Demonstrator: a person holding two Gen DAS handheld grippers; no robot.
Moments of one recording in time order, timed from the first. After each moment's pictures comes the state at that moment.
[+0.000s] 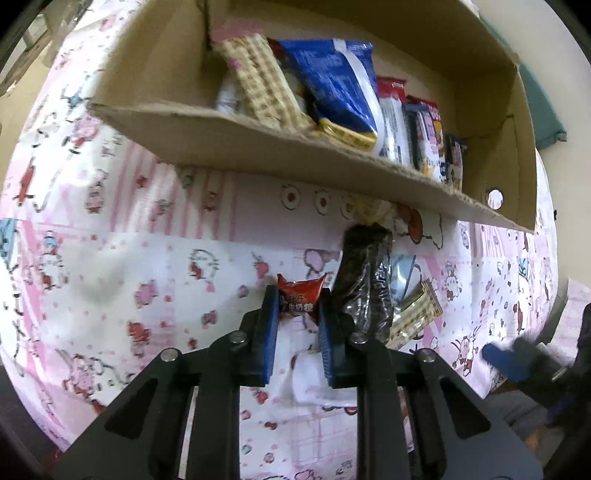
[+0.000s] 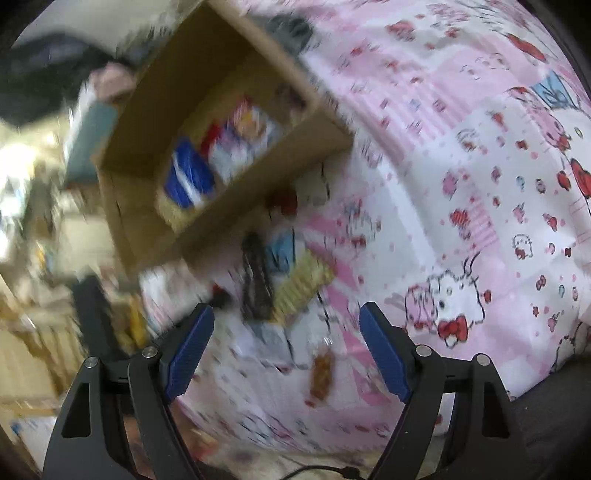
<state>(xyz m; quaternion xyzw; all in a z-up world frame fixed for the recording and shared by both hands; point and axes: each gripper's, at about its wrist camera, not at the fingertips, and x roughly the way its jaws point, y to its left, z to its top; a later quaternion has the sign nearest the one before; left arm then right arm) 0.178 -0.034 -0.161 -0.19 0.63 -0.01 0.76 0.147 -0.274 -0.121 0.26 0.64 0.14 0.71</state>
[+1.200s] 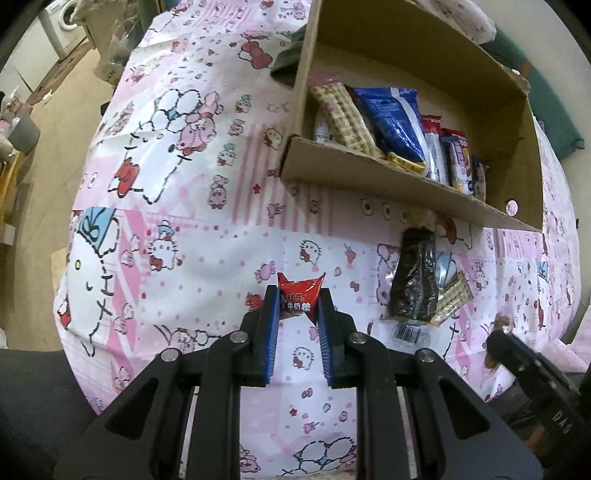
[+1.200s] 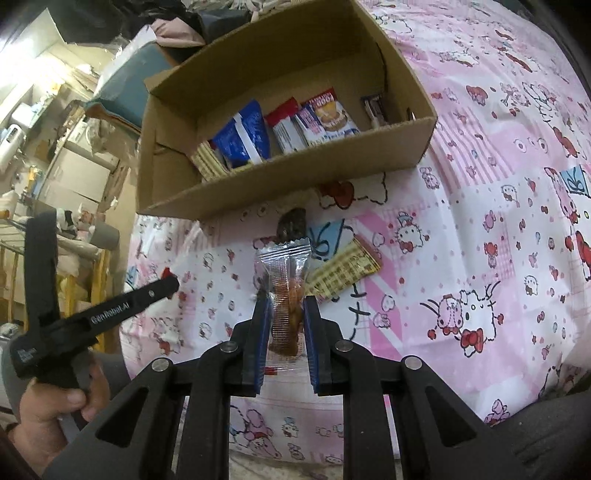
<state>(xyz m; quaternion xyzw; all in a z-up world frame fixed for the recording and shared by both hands) 0.135 0.013 -0.118 -0.15 0.61 0.06 0.78 0.120 -0.221 -0.090 0.14 0.58 0.19 0.78</state>
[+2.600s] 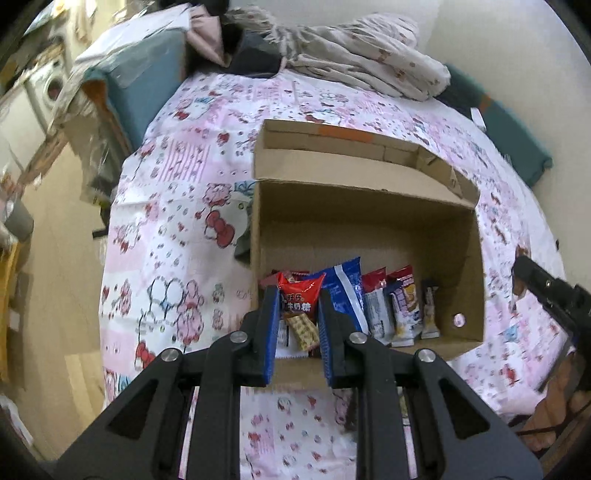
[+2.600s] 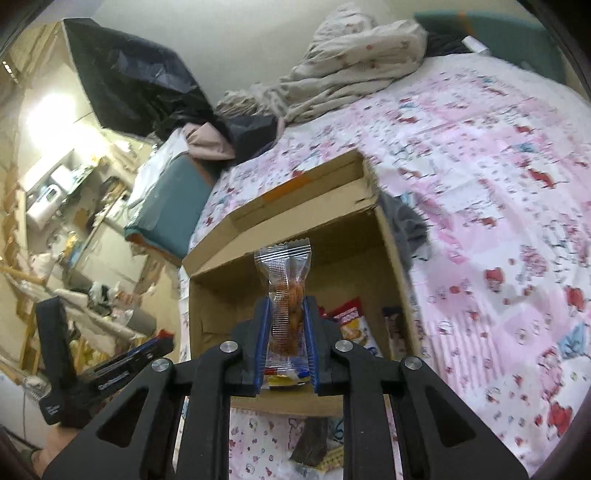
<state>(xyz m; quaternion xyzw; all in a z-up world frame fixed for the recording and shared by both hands) 0.236 0.010 -0.014 -0.08 0.49 0.02 0.87 0.242 -0.260 0.000 0.21 0.42 0.22 0.86</state>
